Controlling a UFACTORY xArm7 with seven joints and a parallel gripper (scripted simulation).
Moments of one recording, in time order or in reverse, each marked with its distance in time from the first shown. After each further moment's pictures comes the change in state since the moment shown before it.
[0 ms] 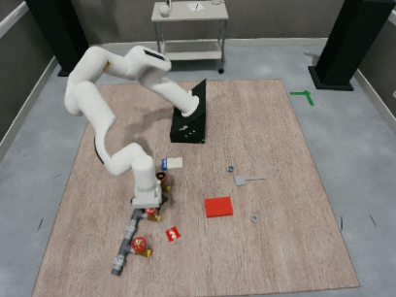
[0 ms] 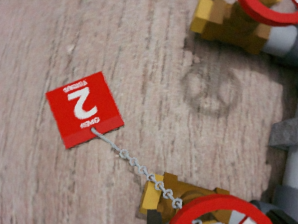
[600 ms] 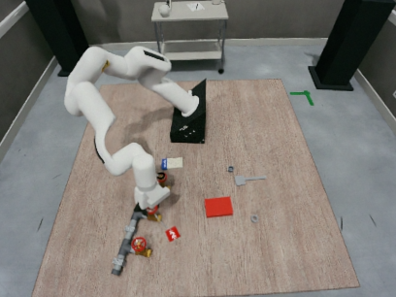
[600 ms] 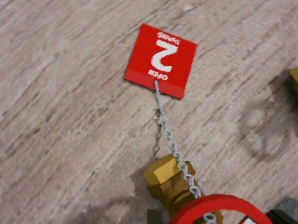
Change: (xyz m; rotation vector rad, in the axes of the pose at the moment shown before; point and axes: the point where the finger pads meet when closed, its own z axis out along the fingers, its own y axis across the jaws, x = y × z) arm 0.000 0.000 0.000 -0.012 0.018 -0.726
